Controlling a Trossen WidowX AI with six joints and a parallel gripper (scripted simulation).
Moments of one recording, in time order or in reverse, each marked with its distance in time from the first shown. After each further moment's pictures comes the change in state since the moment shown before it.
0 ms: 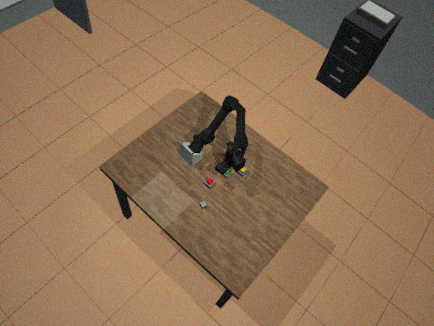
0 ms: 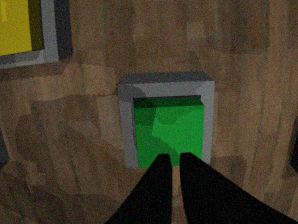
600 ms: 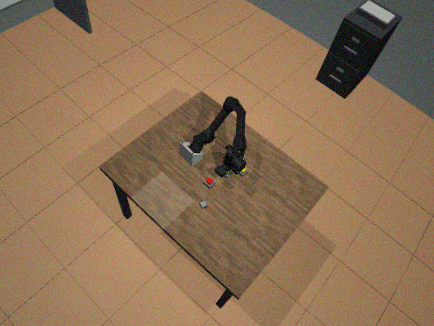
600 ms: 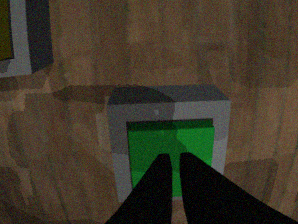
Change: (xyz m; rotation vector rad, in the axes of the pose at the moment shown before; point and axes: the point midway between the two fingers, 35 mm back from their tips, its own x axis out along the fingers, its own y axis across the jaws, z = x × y) arm 0.030 -0.001 0.000 -0.009 0.001 -0.007
